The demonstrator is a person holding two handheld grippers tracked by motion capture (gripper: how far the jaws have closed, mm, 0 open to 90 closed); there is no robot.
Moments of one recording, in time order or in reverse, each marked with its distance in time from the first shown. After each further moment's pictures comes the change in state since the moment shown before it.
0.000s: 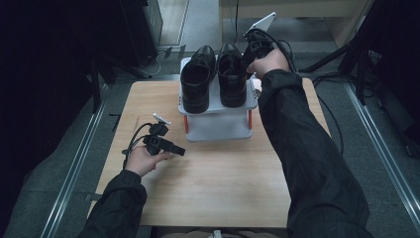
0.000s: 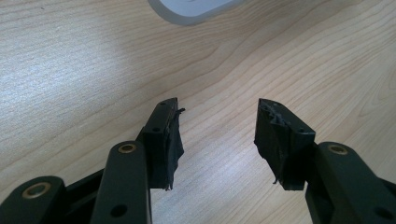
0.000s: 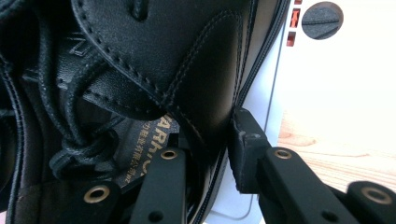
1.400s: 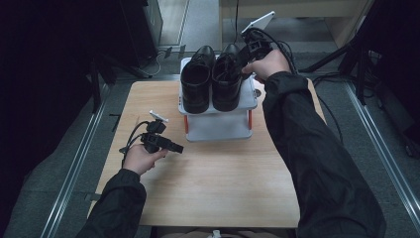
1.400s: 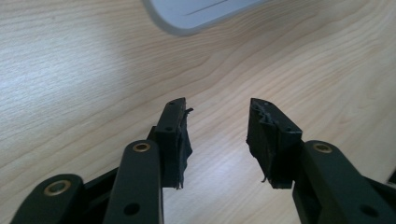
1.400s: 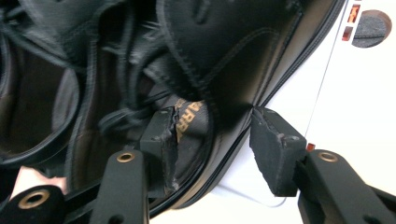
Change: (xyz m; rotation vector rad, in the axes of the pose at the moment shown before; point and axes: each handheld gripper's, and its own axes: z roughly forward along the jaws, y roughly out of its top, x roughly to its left) left arm -0.003 0.003 -0.015 -0.018 -0.020 -0.024; right arm 0.014 -0.015 -0.014 -0.026 0.108 -0.093
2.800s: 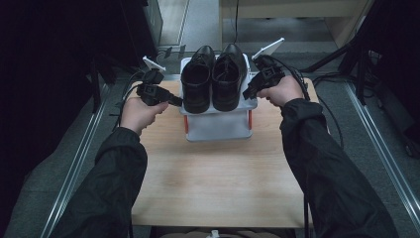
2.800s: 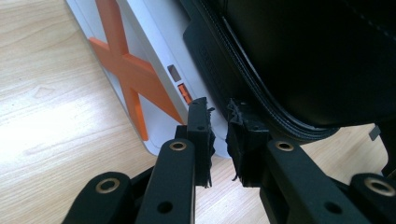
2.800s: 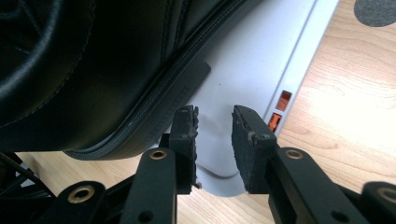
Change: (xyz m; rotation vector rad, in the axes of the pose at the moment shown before) left arm -0.049 0.100 -0.091 -0.170 0.040 0.015; right arm -0.047 -0.048 0.033 -0.004 0.042 -0.132
